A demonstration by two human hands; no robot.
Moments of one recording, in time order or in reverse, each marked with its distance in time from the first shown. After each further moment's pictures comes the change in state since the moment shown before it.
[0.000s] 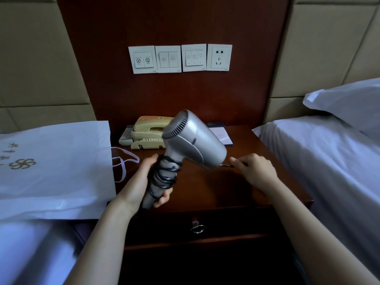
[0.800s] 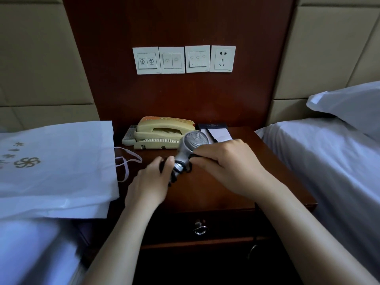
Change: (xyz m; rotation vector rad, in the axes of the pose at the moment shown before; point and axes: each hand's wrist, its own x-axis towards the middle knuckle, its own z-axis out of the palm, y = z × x) left_hand 0.003 -0.028 -0.006 0.881 0.326 0.371; right_hand -0.045 -0.106 -0.045 -0.023 0.206 -0.780
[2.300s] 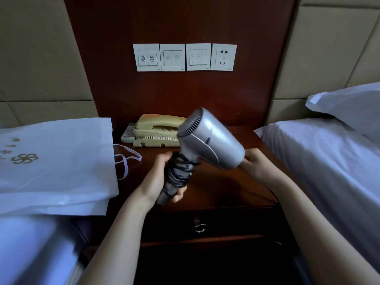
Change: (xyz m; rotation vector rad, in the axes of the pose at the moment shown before) left_hand -0.005 0.018 -0.001 -1.105 -0.621 -0.110; right_hand -0.039 0.101 0.044 0.565 -0.077 0.572
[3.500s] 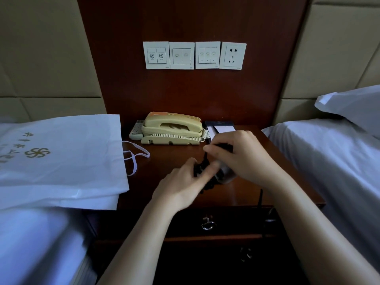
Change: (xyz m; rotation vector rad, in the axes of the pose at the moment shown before) left_hand -0.018 0.003 0.026 0.967 0.216 0.081; right_hand -0.015 -0.113 0.023 -0.309 0.015 -0.256
